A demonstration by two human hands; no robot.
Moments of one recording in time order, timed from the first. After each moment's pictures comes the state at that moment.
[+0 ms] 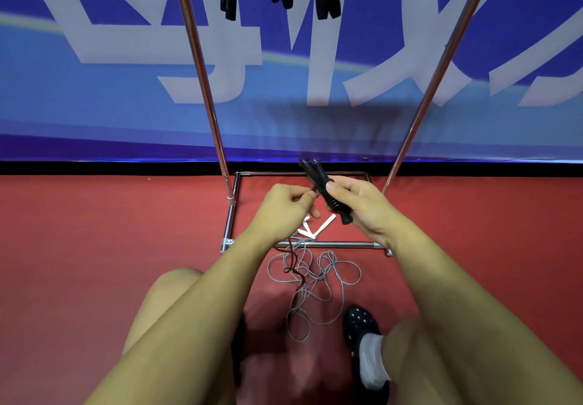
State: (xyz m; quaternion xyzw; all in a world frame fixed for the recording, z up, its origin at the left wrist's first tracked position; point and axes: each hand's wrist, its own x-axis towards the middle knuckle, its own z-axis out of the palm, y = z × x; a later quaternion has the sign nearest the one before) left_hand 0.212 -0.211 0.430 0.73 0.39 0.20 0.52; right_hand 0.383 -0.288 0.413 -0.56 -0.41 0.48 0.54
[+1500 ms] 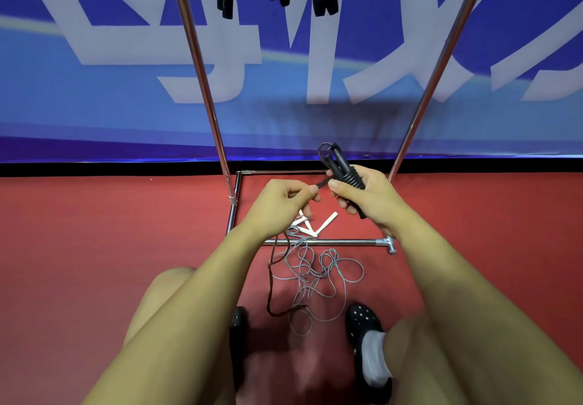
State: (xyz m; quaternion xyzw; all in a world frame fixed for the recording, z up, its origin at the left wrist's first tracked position) left_hand 0.204 -0.211 0.442 0.75 0.35 0.20 0.53; right_hand 0.393 -0.294 0.428 -0.61 -0.44 0.40 0.52
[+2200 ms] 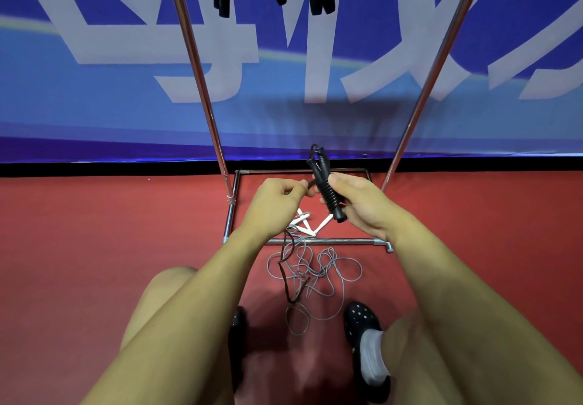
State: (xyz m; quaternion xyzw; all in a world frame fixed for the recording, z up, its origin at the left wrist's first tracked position) left_hand 0.209 -0.213 0.439 0.75 0.40 0.23 0.48; right_hand 0.384 -0.288 0.417 -0.57 -0.37 0.51 0.53
